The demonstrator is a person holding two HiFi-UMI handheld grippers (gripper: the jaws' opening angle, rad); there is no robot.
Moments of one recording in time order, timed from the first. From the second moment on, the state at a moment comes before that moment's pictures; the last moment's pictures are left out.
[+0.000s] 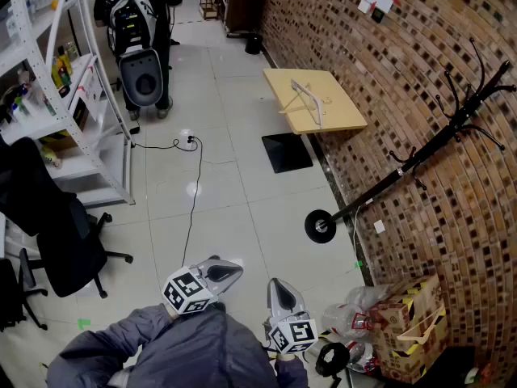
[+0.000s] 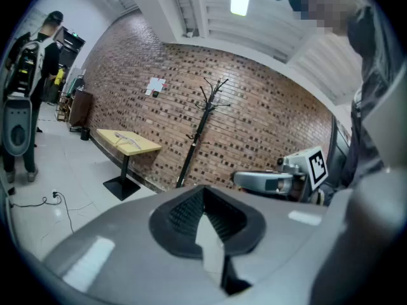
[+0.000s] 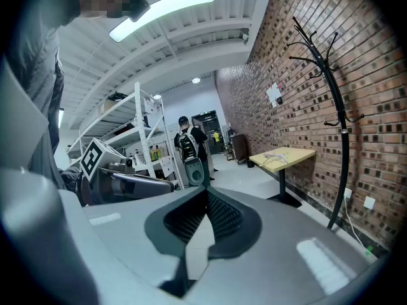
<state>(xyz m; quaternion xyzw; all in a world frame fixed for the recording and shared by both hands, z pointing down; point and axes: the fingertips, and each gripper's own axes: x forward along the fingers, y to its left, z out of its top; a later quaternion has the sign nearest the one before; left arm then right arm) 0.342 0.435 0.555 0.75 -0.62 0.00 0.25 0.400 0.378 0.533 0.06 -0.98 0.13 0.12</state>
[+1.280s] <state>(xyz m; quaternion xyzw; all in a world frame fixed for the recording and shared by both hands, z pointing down) -0.043 0.110 0.568 0.78 -0.57 0.00 0.25 0.029 0.041 0.525 0.11 -0.98 0.08 0.14</state>
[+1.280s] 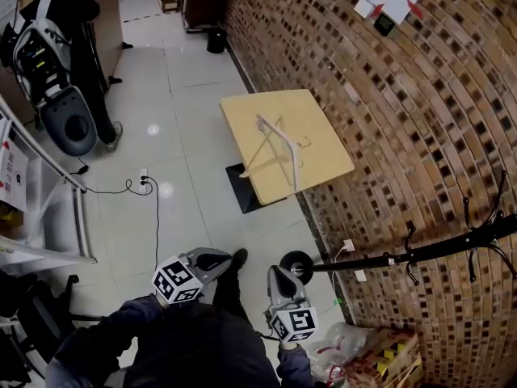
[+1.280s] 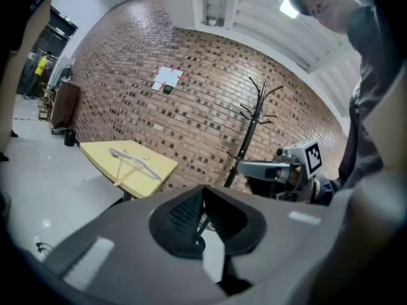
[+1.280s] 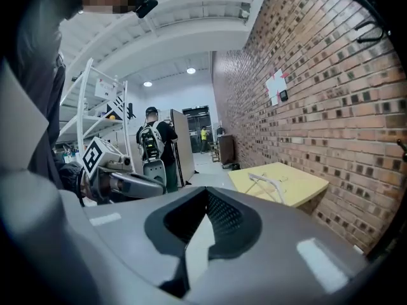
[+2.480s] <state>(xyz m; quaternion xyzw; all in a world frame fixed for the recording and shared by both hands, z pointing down) -0.180 -0.197 0.591 0.78 -0.55 0.05 0.30 -0.153 -0.266 0.655 0.11 -0.96 0.08 0.26</state>
